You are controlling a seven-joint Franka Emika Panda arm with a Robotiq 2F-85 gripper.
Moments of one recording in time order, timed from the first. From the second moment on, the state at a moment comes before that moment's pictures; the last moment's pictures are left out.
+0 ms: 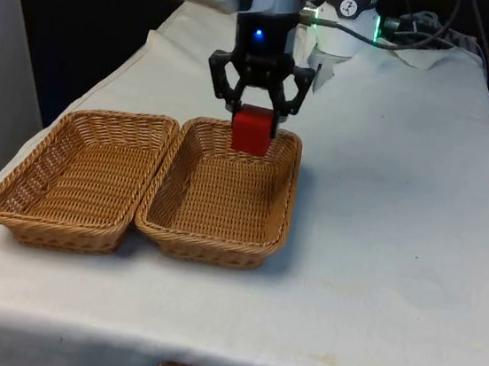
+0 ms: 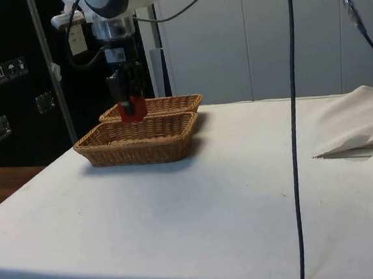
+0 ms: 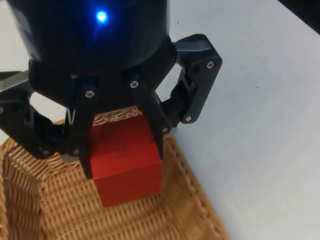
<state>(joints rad) 0.28 0.54 -0.47 -1.75 0.26 2.25 -0.24</state>
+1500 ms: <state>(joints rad) 0.21 0.76 -0.68 -1.54 0.52 2.19 -0.55</state>
